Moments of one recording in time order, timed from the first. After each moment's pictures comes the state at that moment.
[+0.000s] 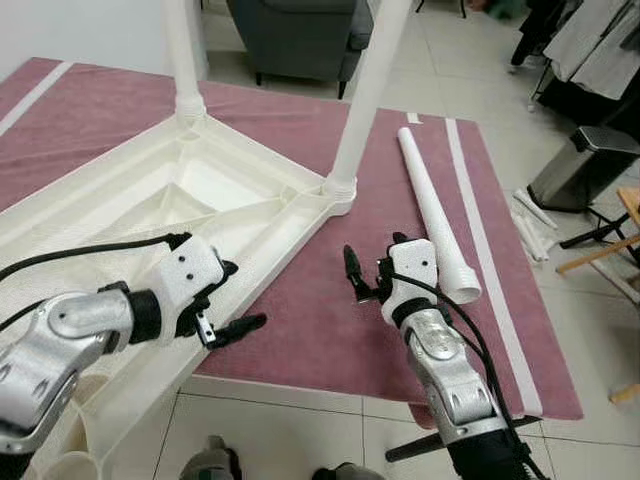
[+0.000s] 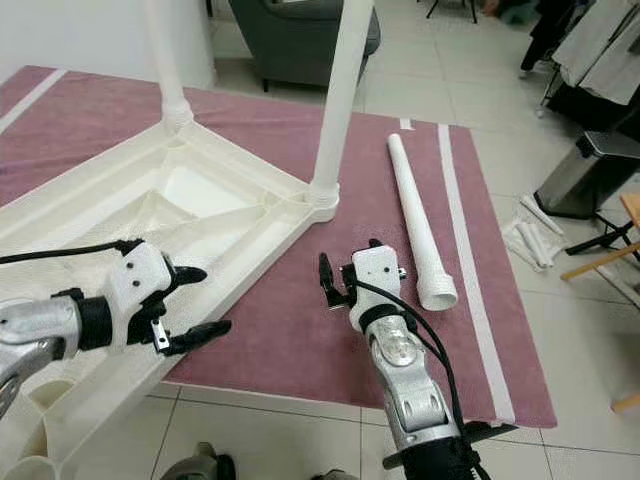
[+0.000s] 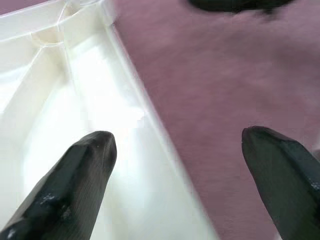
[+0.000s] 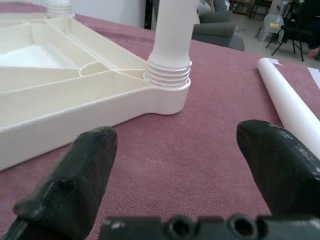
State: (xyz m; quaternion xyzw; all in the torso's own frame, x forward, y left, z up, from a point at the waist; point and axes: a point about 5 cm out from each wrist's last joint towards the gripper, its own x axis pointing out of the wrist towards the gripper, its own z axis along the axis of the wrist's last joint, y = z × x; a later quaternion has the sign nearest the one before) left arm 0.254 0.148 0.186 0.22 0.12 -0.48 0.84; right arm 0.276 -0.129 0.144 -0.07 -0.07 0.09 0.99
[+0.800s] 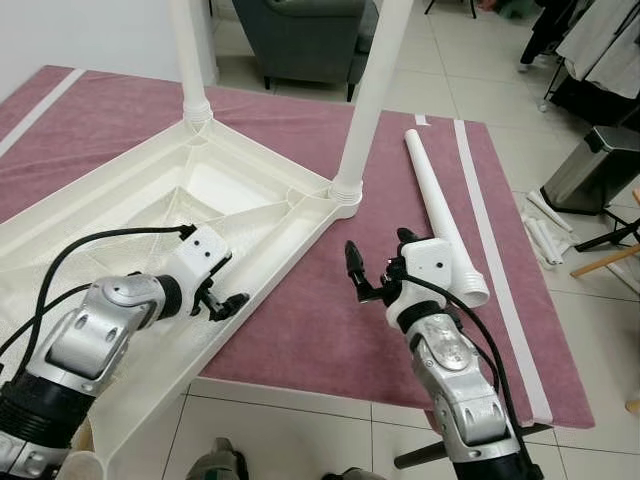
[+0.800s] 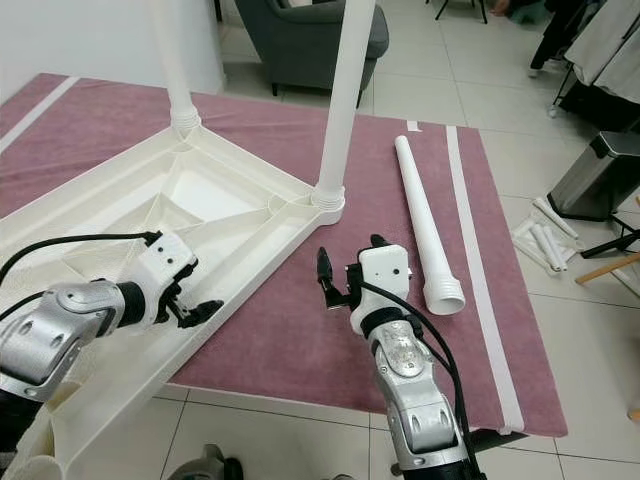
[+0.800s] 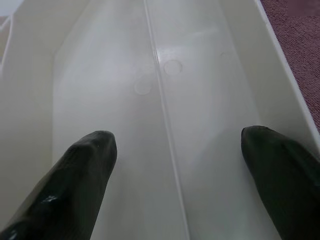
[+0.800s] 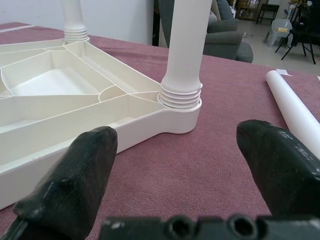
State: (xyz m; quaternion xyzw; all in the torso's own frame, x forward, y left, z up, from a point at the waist) left arm 0.288 0.153 0.146 0.21 0.21 -0.37 0.88; right arm 0.266 -0.126 0.160 -0.05 -0.08 0.09 0.99
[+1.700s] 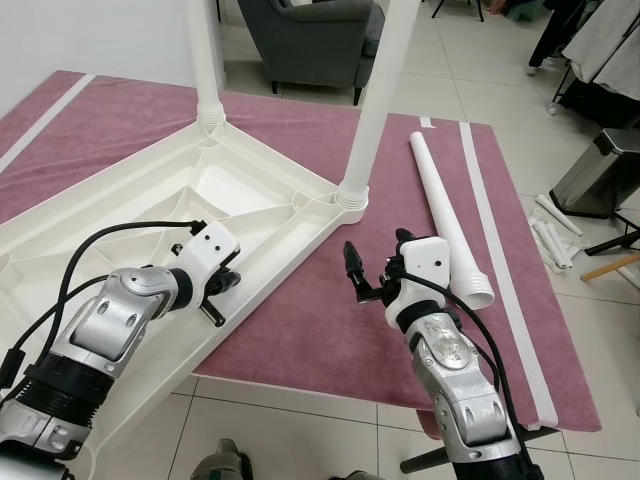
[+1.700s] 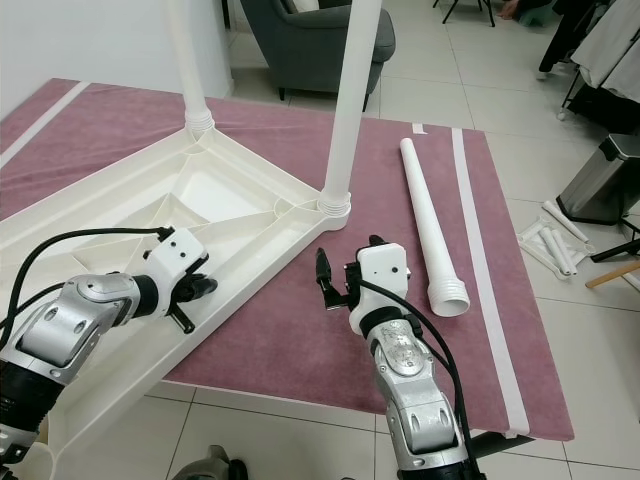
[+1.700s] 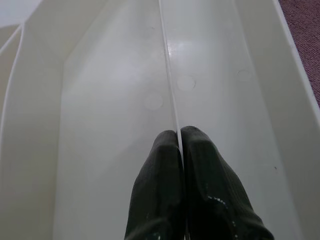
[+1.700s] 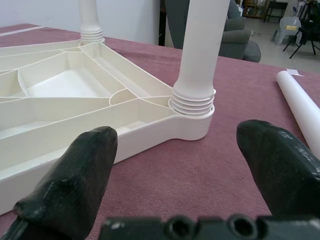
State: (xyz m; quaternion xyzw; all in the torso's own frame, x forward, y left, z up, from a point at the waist) left arm 0.309 0.143 0.144 0.21 0.21 -0.38 0.88; right arm 0.265 -0.124 0.162 -0.06 -0.07 0.09 0.99
